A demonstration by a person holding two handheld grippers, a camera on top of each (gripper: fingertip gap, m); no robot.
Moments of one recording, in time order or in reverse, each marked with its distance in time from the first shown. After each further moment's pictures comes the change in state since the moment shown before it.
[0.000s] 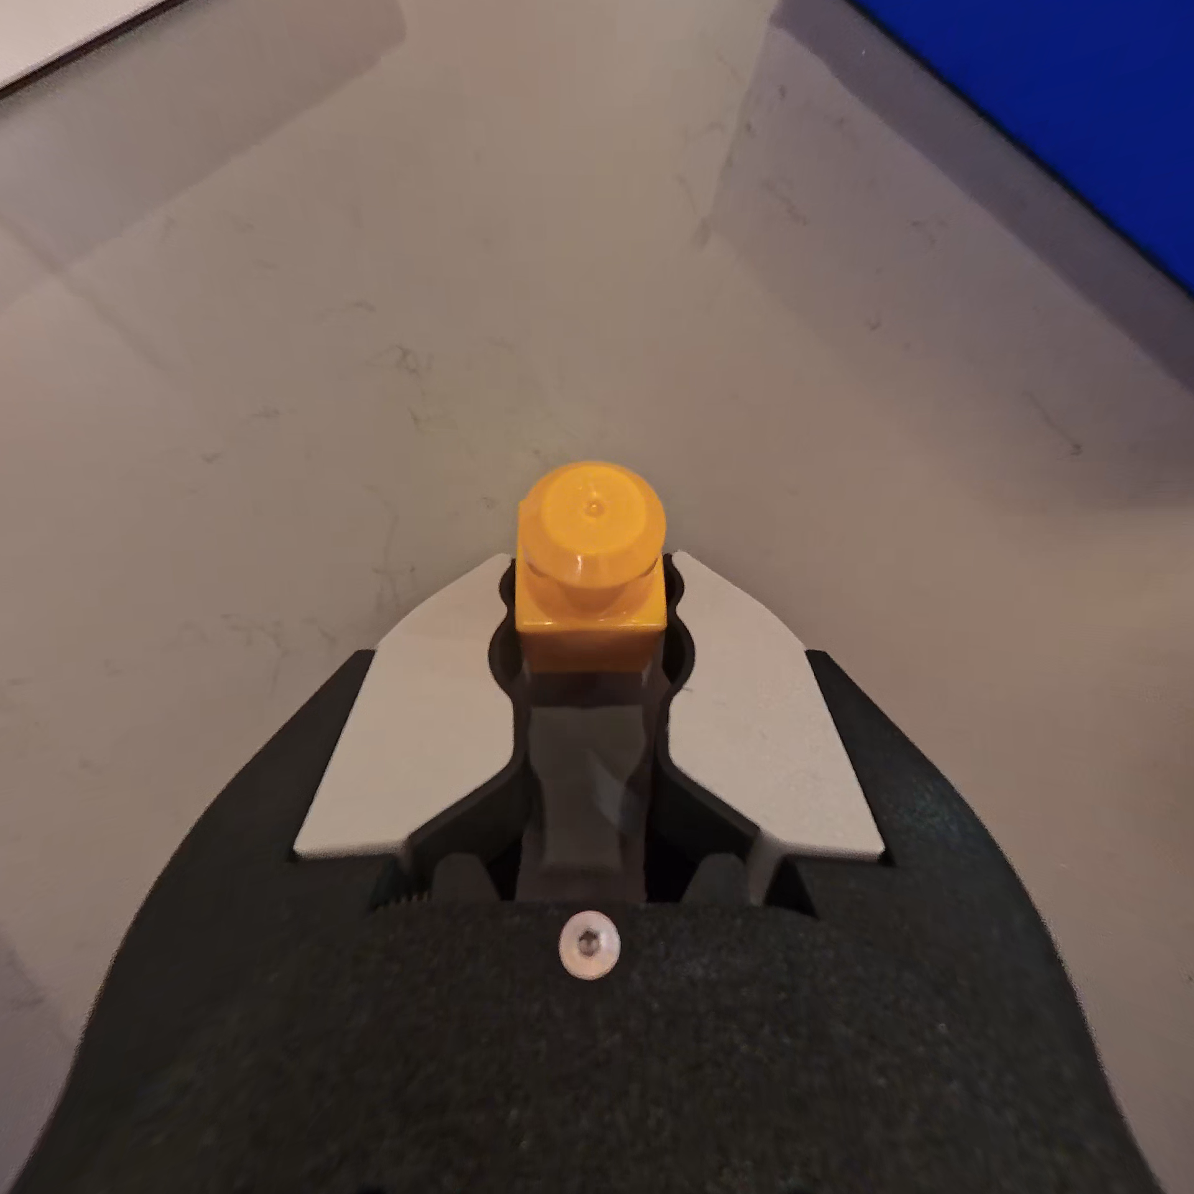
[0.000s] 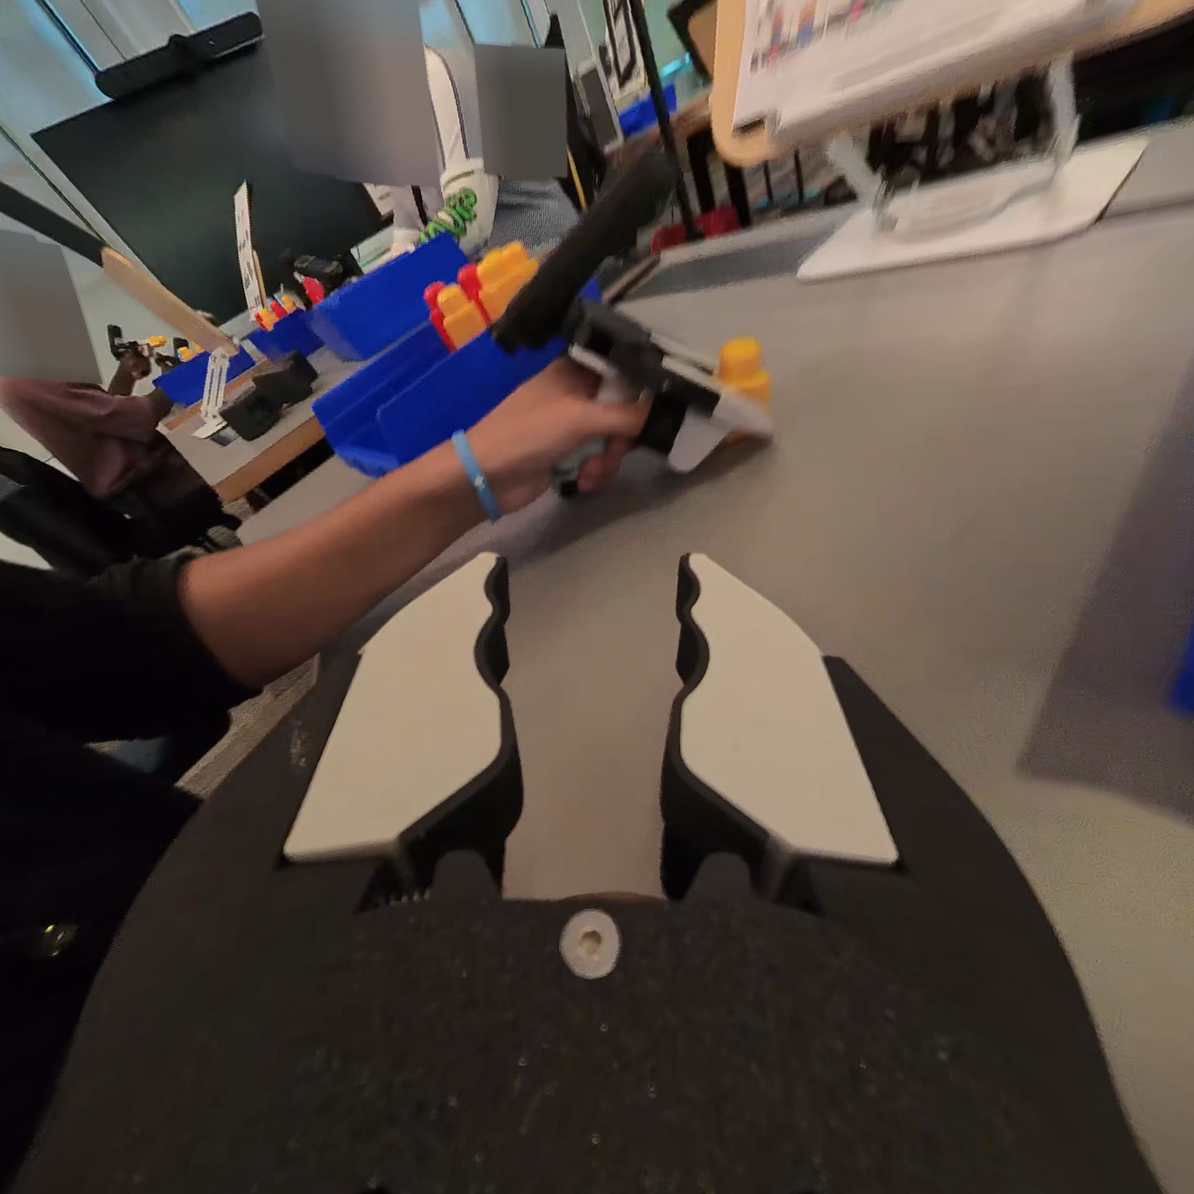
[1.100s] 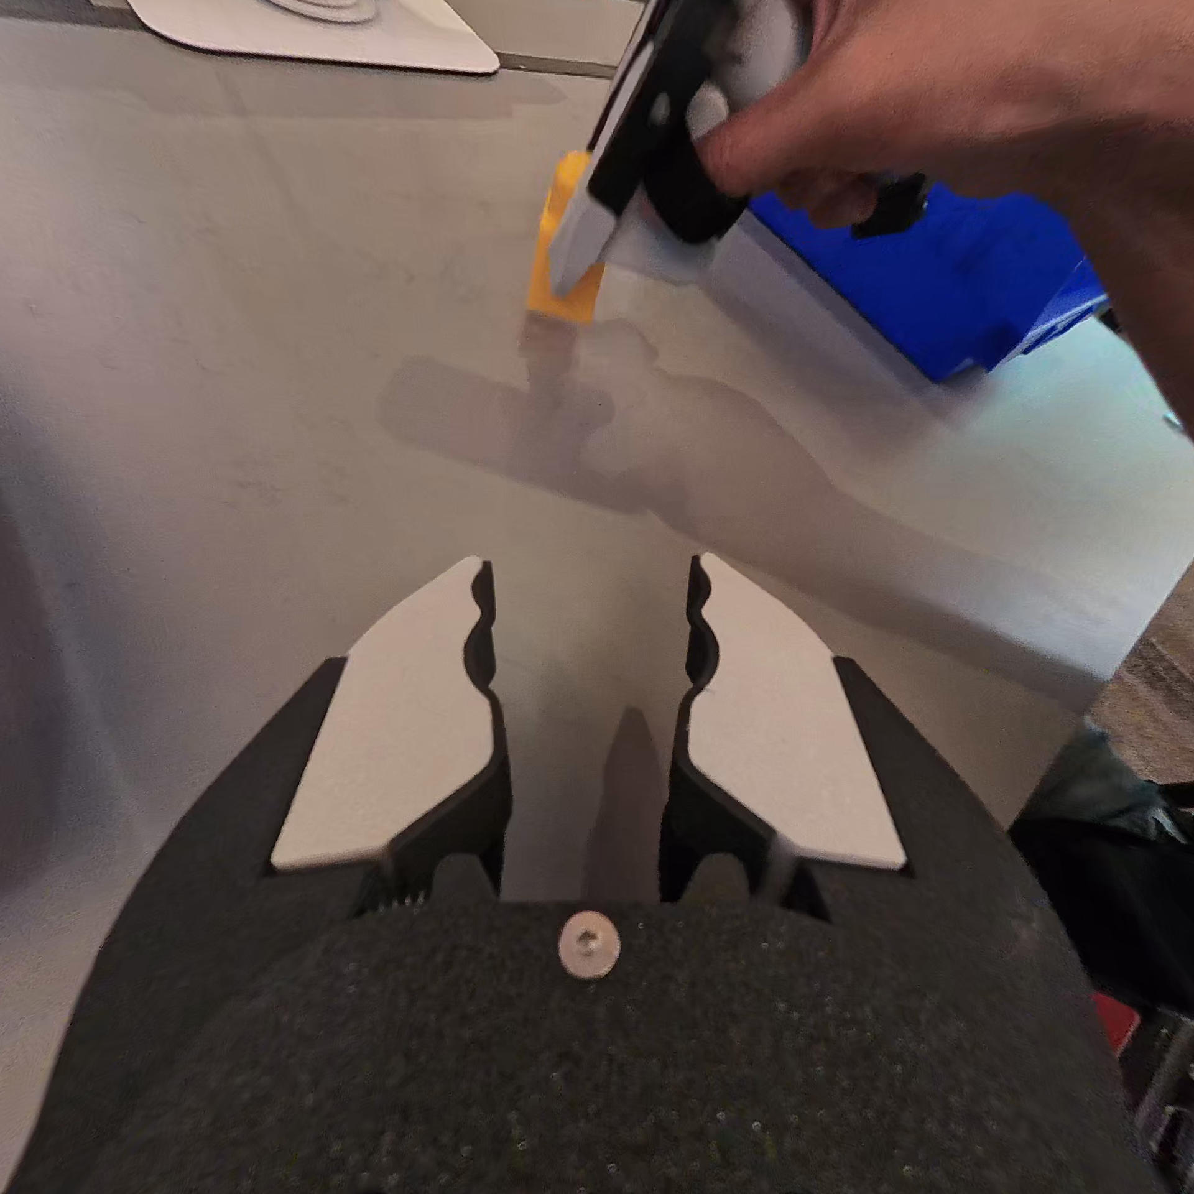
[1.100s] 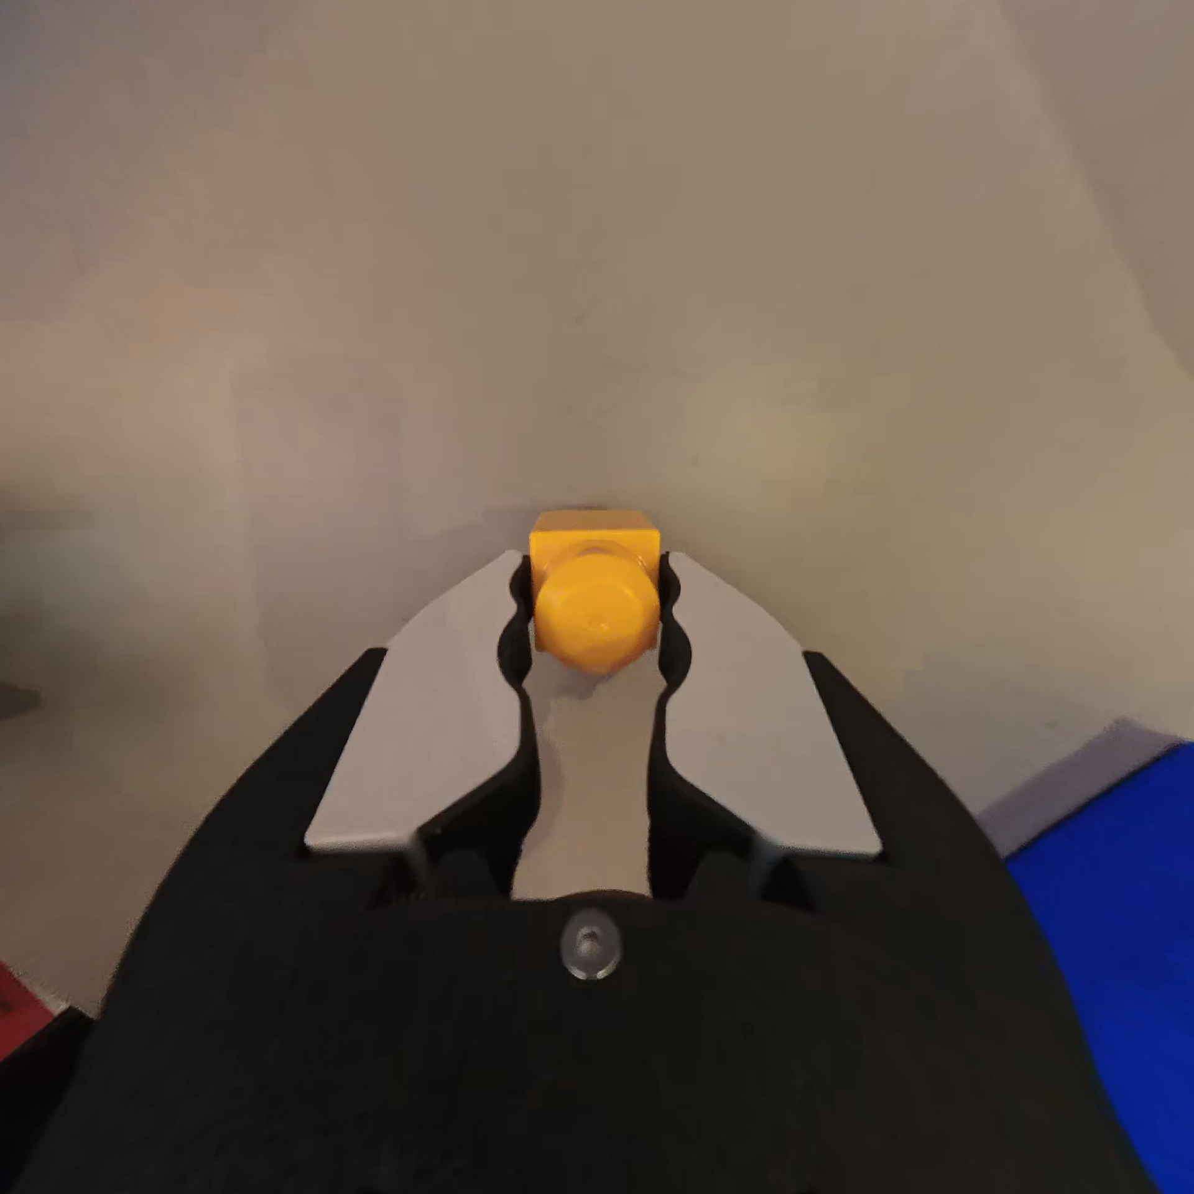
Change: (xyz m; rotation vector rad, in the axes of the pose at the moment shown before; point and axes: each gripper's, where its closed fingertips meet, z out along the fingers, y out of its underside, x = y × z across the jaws) left arm 0.035 0.110 -0.161 0.340 0.026 -0.241; right arm 0.092 0.011 0.232 -1.092 0.242 -0.412
